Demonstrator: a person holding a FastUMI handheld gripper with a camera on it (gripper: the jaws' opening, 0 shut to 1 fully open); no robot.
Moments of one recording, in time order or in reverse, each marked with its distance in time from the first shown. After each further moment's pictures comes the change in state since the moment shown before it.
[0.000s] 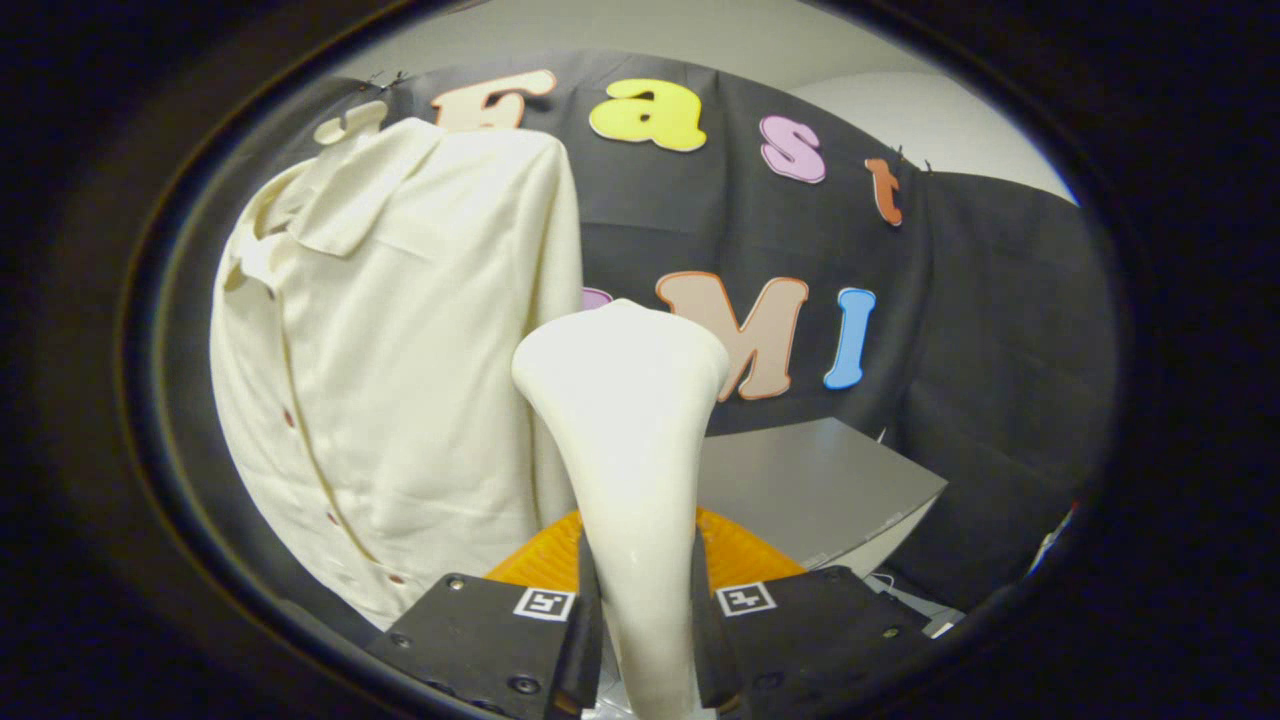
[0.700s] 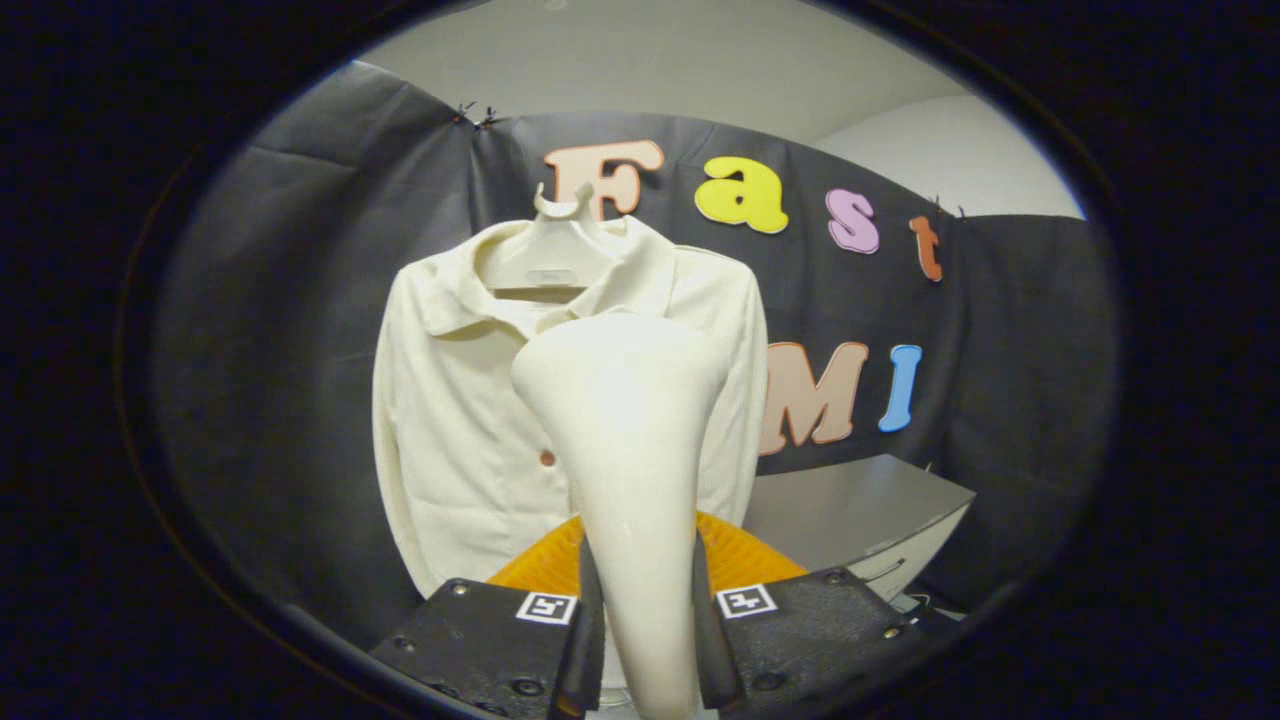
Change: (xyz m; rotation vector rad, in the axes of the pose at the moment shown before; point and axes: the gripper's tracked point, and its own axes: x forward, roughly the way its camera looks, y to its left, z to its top) arm -0.125 0.150 -0.010 -0.026 -0.147 0.177
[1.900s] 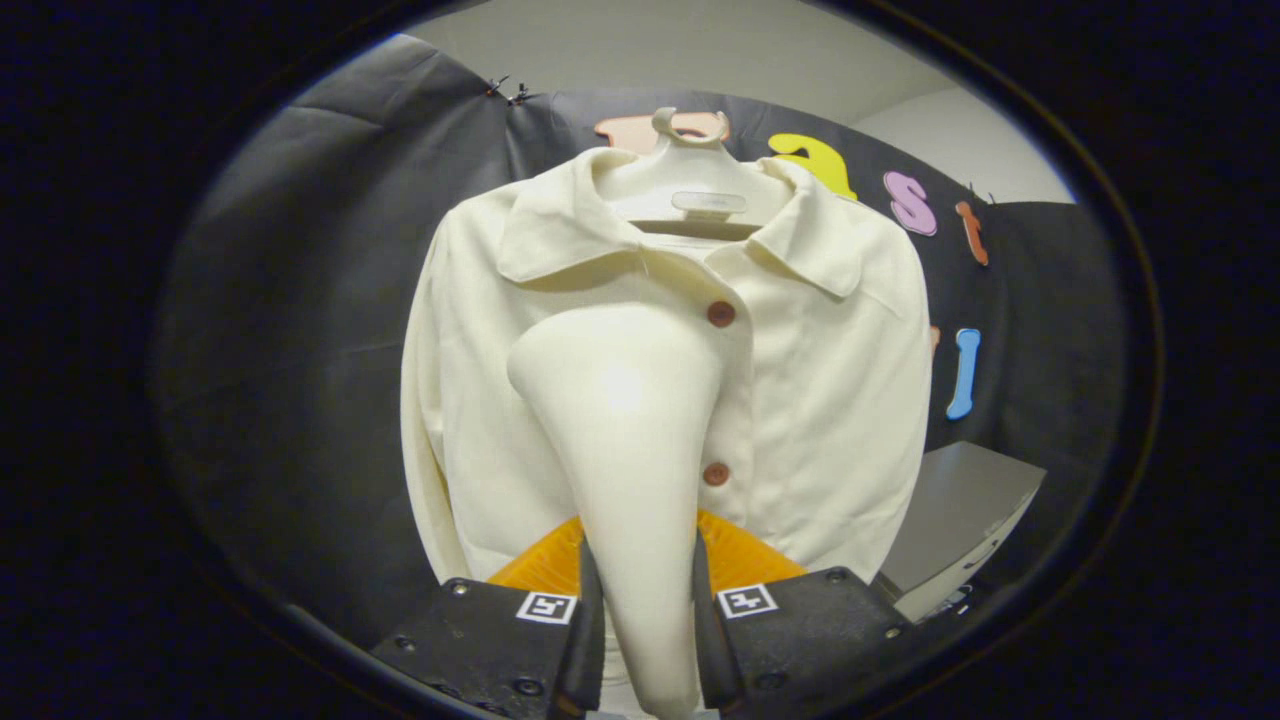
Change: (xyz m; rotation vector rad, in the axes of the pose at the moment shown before) arm 0.106 0.102 -0.020 0.010 0.006 0.013
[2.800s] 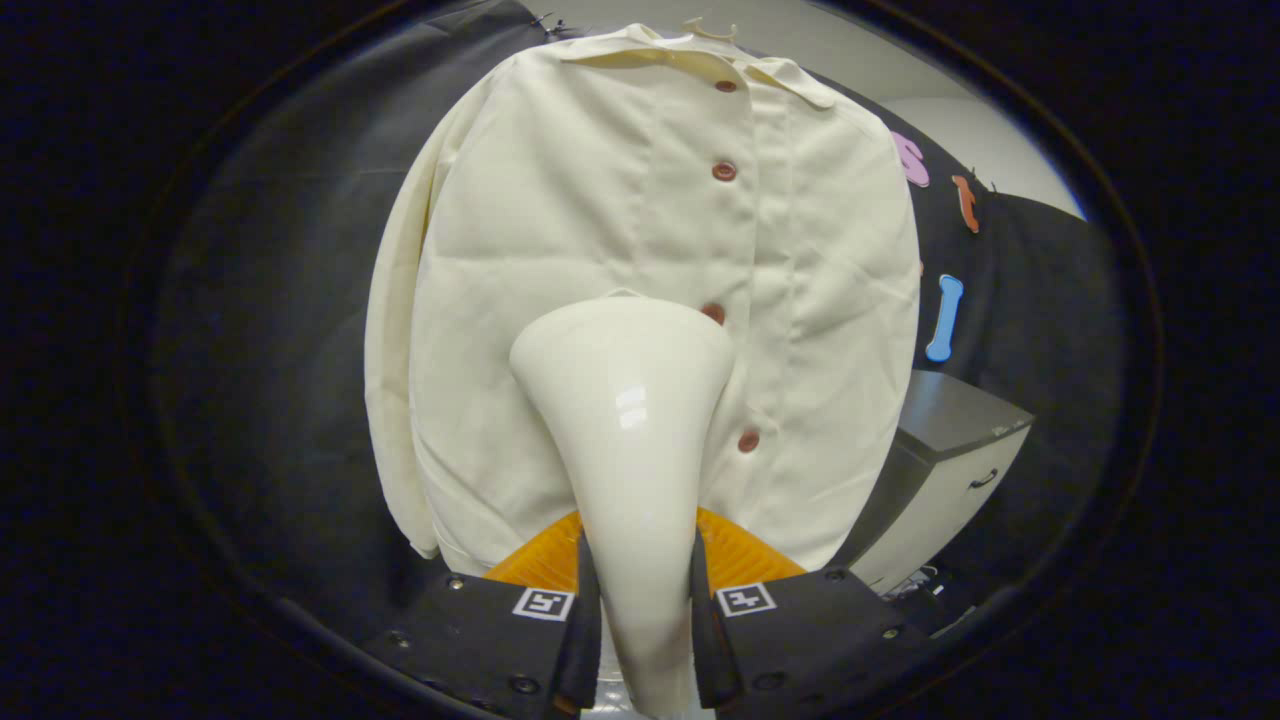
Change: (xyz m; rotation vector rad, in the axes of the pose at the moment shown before) arm 0.010 -0.022 -0.204 -0.086 0.209 -0.102
